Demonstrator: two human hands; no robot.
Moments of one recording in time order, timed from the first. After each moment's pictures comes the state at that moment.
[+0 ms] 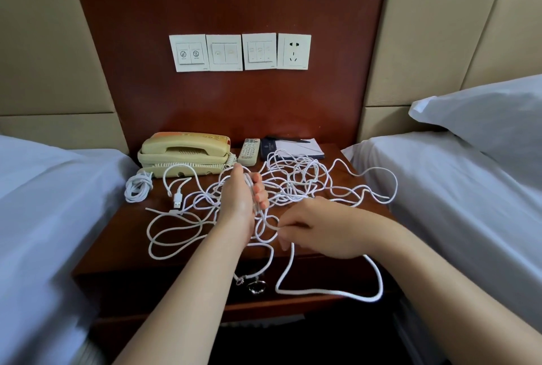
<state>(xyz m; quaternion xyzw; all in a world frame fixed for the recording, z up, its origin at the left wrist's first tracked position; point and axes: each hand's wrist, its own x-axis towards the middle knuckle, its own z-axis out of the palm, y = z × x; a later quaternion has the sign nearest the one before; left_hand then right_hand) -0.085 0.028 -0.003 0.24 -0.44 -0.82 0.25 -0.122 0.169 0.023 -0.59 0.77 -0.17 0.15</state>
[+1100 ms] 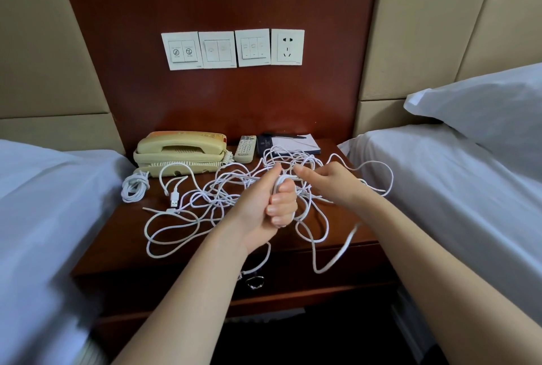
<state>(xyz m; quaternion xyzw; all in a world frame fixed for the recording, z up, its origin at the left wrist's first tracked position) -0.068 0.052 0.000 0.06 -0.48 -0.88 0.01 -0.198 0.154 -0.009 -0.36 0.82 -0.44 0.09</state>
